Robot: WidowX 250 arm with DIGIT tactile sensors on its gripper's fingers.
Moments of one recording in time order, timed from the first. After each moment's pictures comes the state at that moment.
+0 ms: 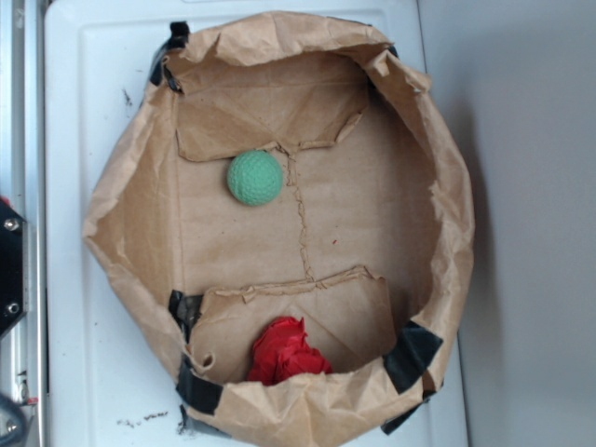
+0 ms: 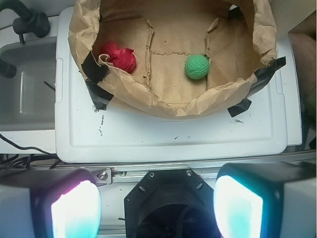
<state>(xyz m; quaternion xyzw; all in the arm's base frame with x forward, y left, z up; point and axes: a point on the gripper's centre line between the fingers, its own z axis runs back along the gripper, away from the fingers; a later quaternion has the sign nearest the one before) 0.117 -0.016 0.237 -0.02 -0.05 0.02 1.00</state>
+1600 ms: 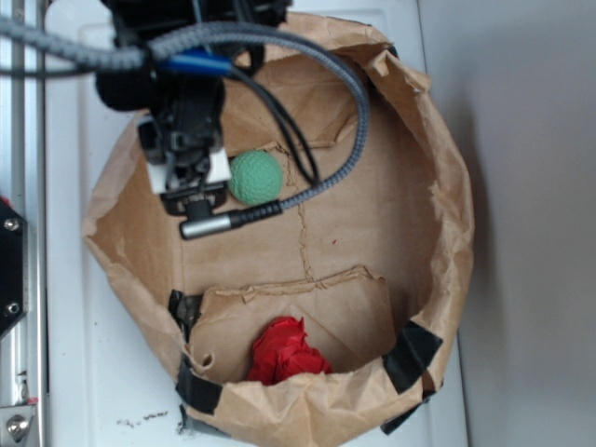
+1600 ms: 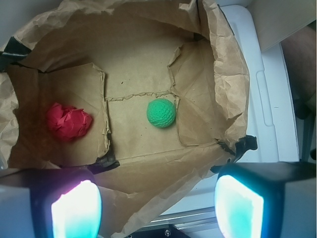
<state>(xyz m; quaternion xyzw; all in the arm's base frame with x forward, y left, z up) 0.213 0.056 0.204 -0.03 0.00 0.10 0.99</state>
